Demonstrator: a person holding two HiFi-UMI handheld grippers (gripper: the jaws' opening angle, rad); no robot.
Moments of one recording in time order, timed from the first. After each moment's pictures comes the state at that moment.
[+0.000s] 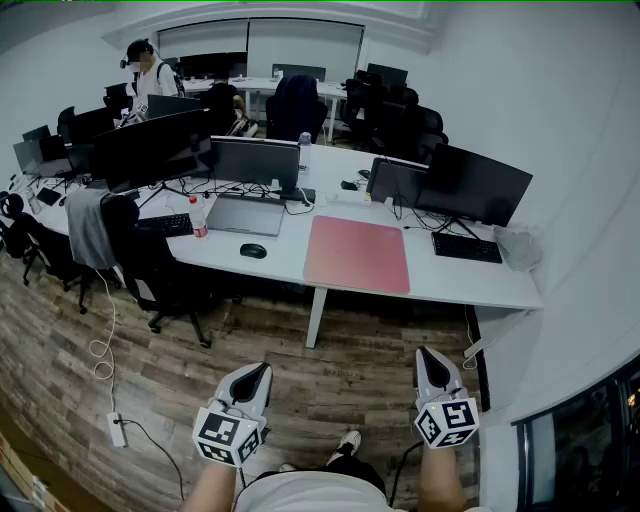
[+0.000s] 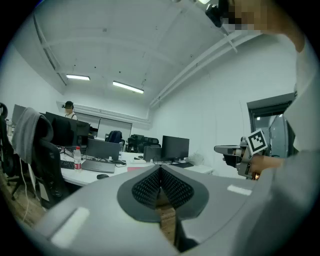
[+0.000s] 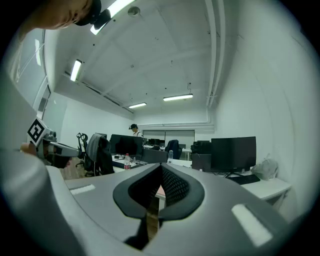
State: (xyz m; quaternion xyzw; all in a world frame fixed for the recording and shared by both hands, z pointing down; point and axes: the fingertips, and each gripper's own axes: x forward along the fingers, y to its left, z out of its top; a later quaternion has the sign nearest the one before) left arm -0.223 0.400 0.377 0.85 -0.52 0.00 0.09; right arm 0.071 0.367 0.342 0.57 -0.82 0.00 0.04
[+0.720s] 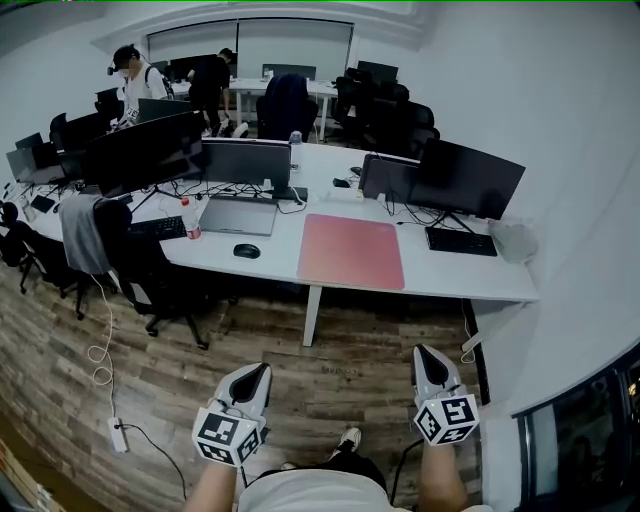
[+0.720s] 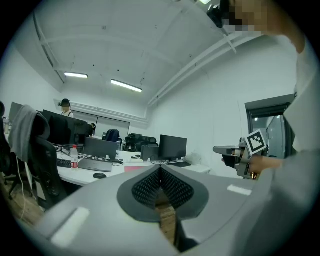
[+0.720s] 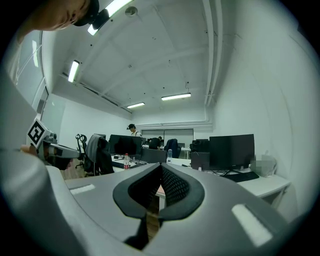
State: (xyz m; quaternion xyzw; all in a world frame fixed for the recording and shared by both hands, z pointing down) left arm -0.215 0.401 0.379 0.85 -0.51 0.00 0.09; right arm 0.078 0.371 0.345 0.57 -0.82 0.01 0.04
